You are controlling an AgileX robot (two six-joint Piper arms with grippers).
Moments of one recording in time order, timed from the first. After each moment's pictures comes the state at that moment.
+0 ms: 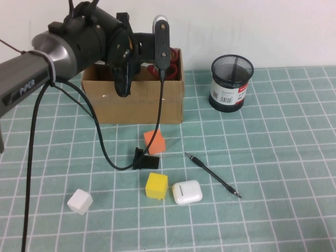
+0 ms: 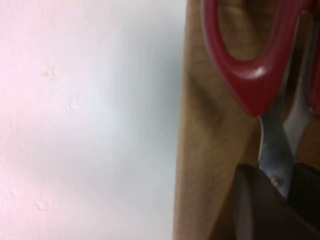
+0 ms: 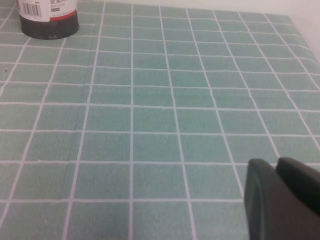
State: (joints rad) right arm 0.01 -0.01 0.03 -0.08 0.32 0.02; left arm -0.50 2.02 -1.77 0.36 0.64 1.02
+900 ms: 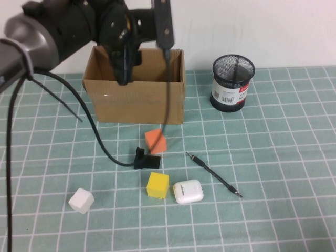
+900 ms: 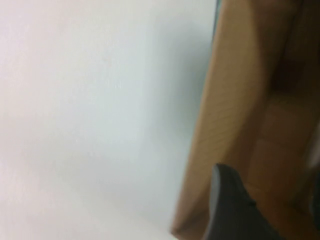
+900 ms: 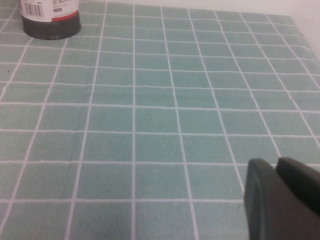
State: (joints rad) right arm 0.01 -0.01 0.03 -0.08 0.32 0.02; left arm -0.55 1.89 -1.77 0.37 0.76 0.92
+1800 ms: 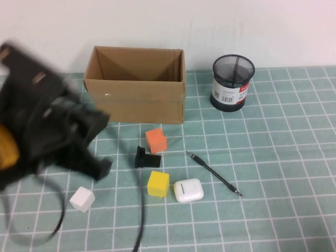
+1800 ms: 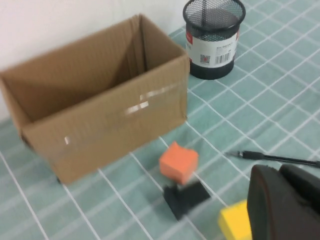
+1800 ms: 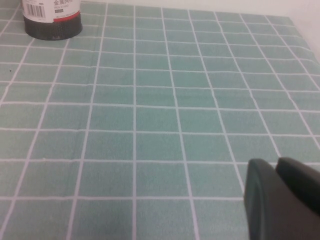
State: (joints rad) right arm 0.01 -0.01 0.03 -0.08 0.32 0.02; left arm -0.66 1.00 -0.83 0.10 0.40 0.05
